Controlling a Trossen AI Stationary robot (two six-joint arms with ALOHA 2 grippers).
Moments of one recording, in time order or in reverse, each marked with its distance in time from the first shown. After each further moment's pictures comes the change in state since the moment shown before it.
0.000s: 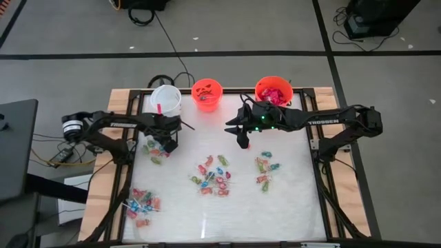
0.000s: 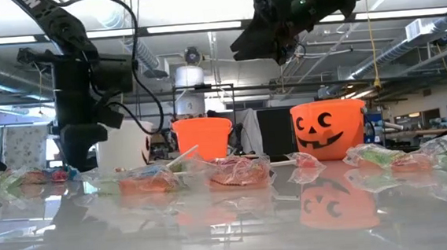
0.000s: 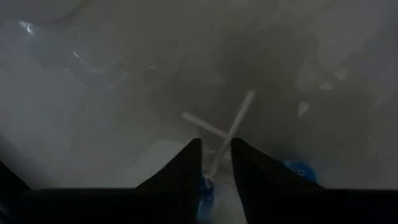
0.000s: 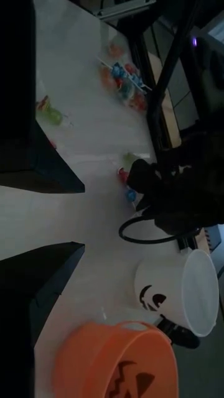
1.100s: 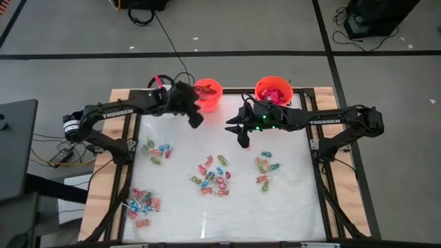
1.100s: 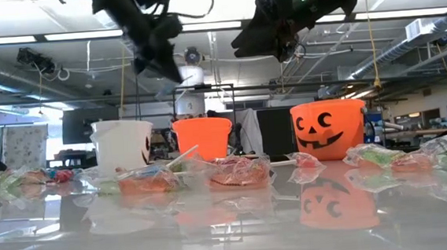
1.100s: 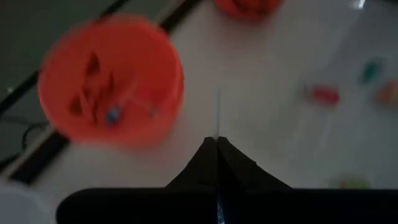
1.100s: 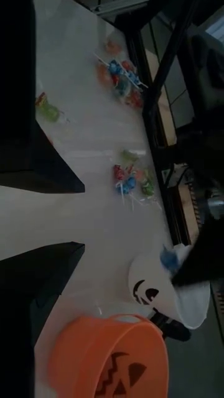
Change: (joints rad) left arm 0.022 0.001 0.532 0.205 0.094 0.211; right arm 0.000 -0.016 0.001 -0.002 0.015 -0.015
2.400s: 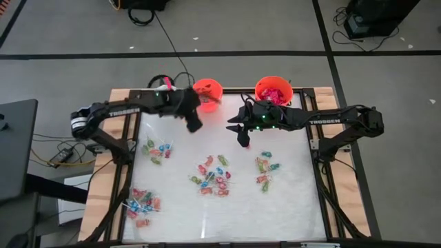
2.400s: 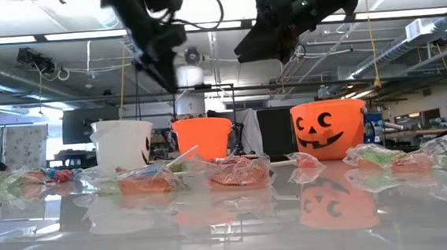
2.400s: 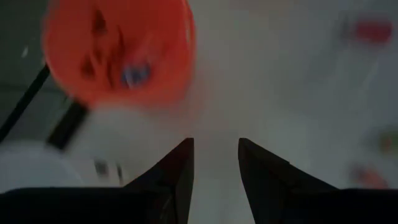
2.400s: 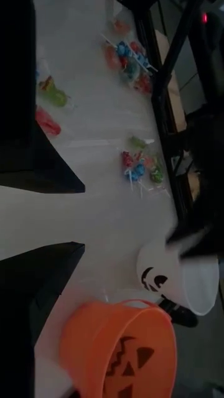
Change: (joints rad) left arm -0.061 0.080 0.101 -0.274 -0.111 0.023; right arm -0.008 0.000 0.000 -0.038 0.035 -0.022
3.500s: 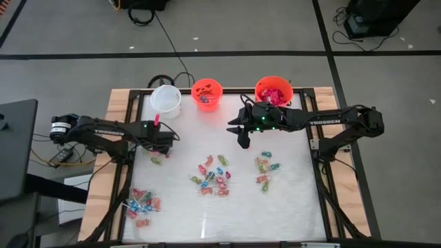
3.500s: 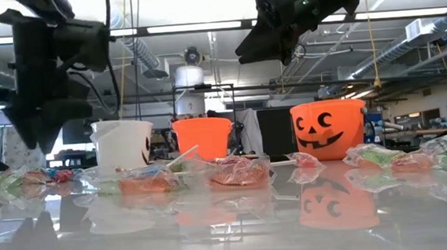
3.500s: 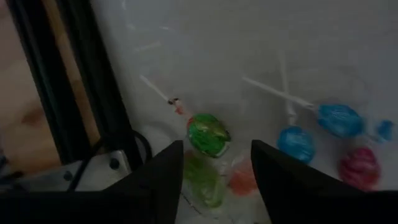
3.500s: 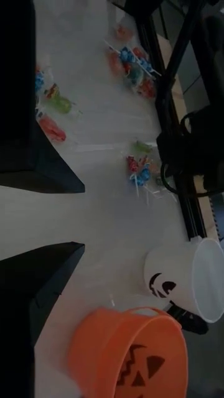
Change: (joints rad) left arm -0.242 -0.269 -0.595 -0.336 -0.102 -1.030; right arm 0.015 0.000 0.000 -0.021 -0.001 0.029
